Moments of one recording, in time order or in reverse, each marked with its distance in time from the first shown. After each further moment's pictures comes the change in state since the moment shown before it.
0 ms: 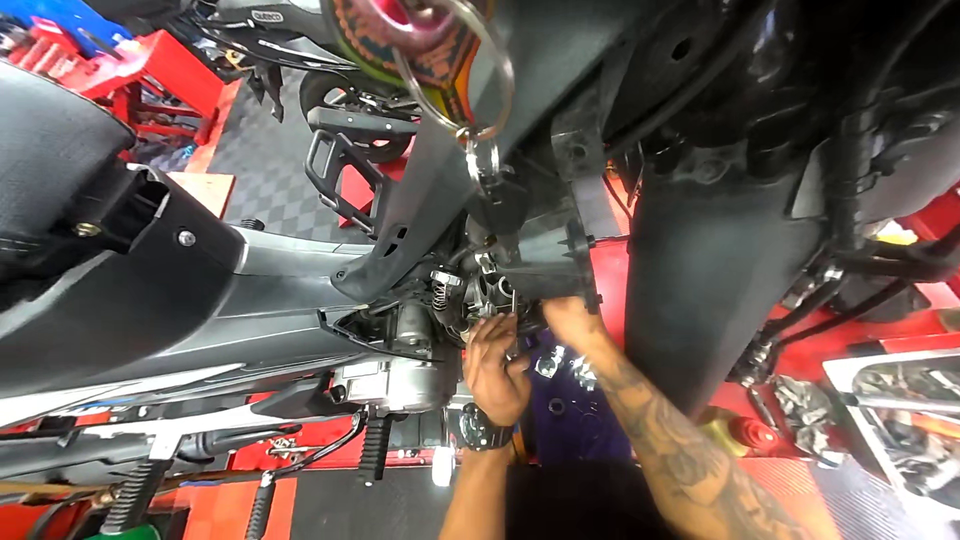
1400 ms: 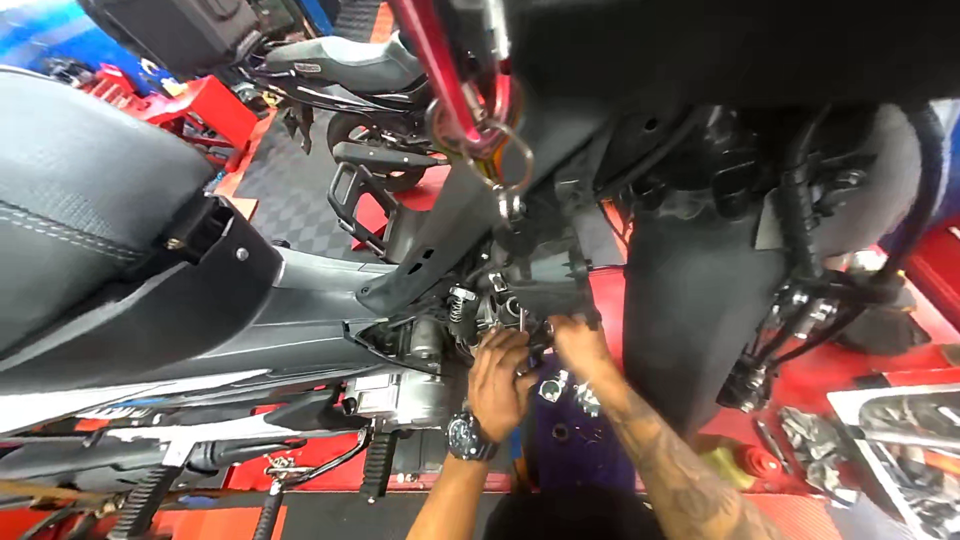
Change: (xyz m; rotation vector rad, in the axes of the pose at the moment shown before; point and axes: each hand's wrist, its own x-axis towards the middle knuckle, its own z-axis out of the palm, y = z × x) left_hand 0.014 -0.012 -0.019 -0.025 -0.267 0.122; right_hand -0.014 -0.016 -0.004 0.108 0.025 0.148
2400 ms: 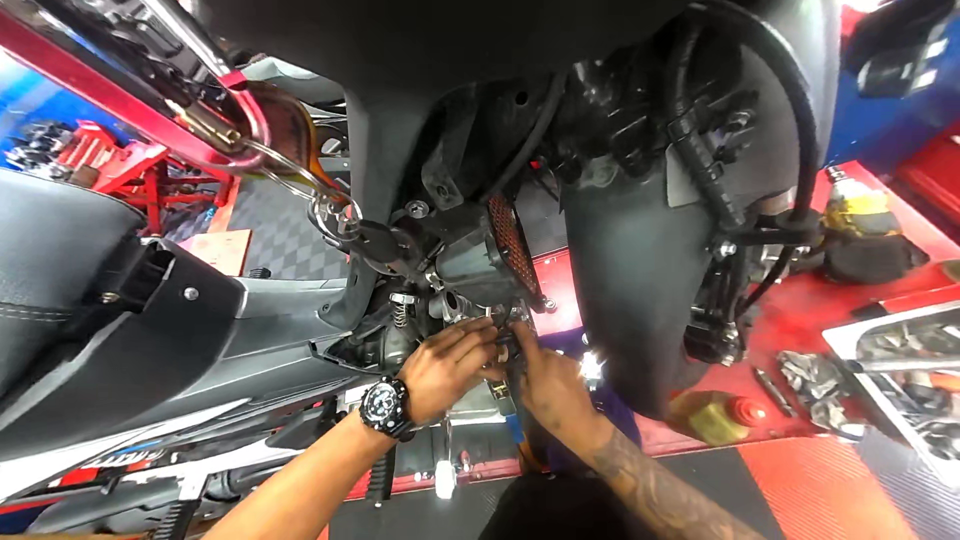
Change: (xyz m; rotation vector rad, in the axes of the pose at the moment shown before) left_hand 0.075 -0.022 -0.059 0.023 -0.713 0.470; right_hand -0.085 0.025 -0.003 -0.748 -0.125 -0.178
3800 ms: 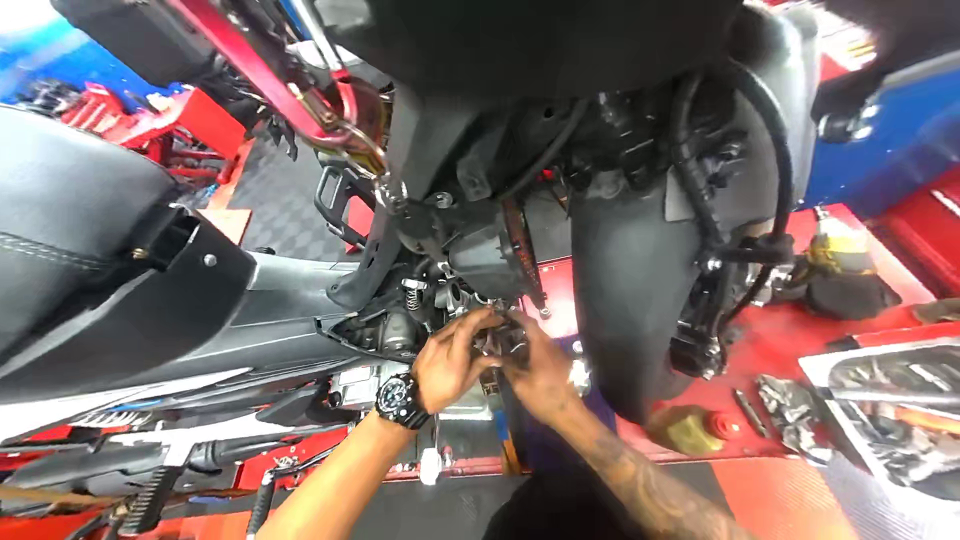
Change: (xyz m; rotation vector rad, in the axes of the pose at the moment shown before) left_hand -0.001 0.020 0.020 -0.187 0.194 -0.306; right_hand 0.010 -0.006 -0.025 0.497 -0.080 0.138
